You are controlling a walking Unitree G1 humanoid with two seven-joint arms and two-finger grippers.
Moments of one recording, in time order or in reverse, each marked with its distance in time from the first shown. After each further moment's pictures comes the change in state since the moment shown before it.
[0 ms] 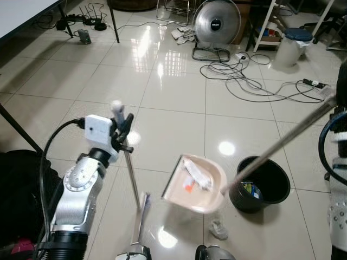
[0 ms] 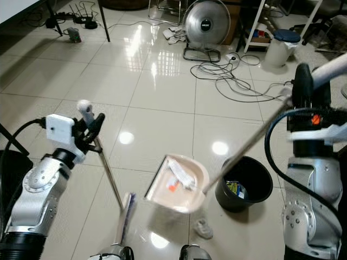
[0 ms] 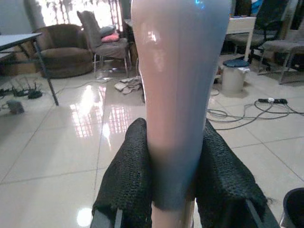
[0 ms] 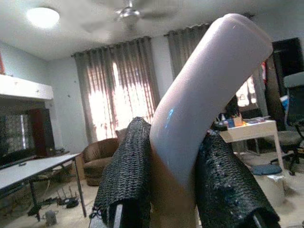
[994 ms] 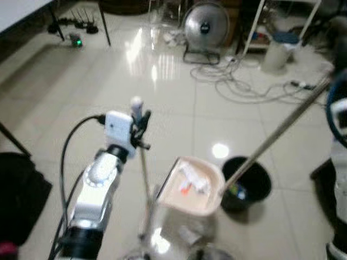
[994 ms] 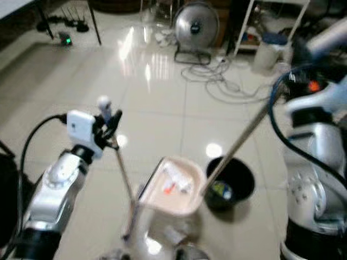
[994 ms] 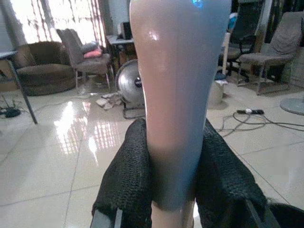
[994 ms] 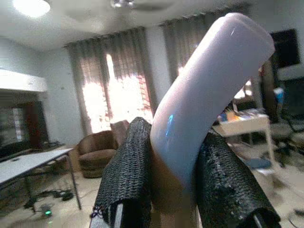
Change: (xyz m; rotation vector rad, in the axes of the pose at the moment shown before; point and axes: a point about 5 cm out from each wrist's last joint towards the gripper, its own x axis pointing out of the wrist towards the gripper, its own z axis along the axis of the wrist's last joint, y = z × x) left arm 0.014 -0.026 0.010 0.023 -0.044 -0.028; right arm 0.046 0.026 0.019 0.015 0.075 0.005
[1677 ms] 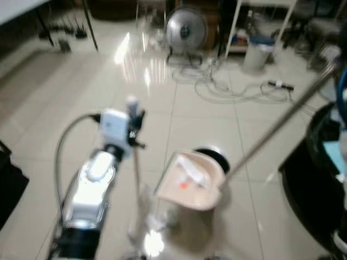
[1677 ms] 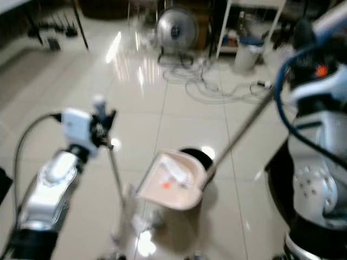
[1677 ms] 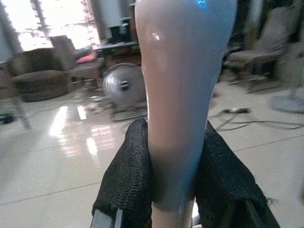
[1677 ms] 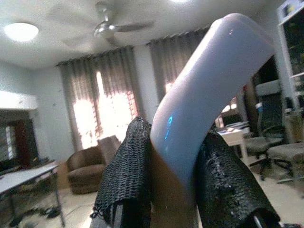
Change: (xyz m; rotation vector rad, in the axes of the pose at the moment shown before) left arm 0.002 -0.005 0.001 -0.028 0.026 -0.011; right arm 0.005 -0.005 0.015 -0.022 -0.019 -0.023
